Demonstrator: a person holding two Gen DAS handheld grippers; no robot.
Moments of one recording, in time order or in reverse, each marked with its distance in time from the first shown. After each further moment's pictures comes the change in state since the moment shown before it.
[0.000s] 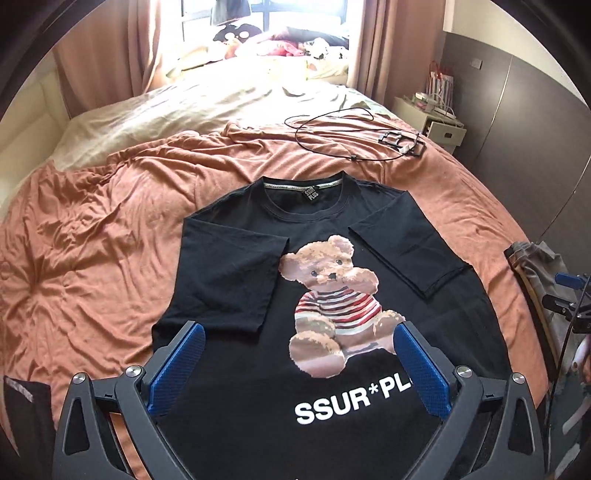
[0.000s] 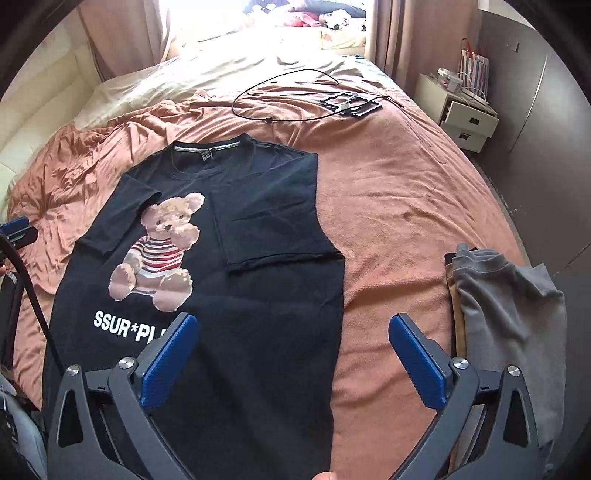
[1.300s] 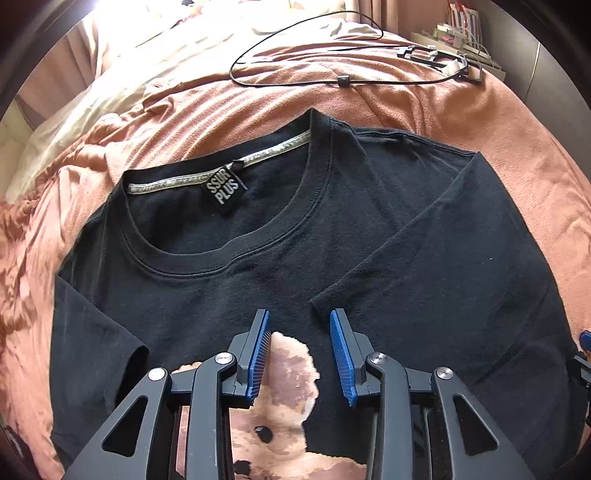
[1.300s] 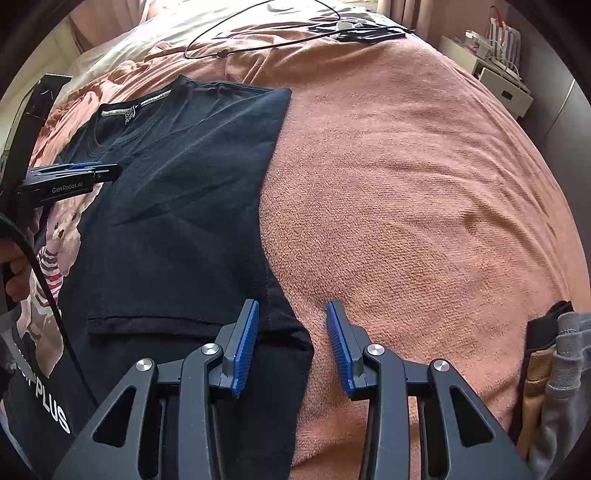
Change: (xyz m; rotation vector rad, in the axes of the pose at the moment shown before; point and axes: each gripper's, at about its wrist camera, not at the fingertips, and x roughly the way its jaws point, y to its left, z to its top) left arm 0.307 -0.112 0.095 0.083 0.182 0.166; right arm 0.239 -0.065 0.062 -0.026 0.136 0.015
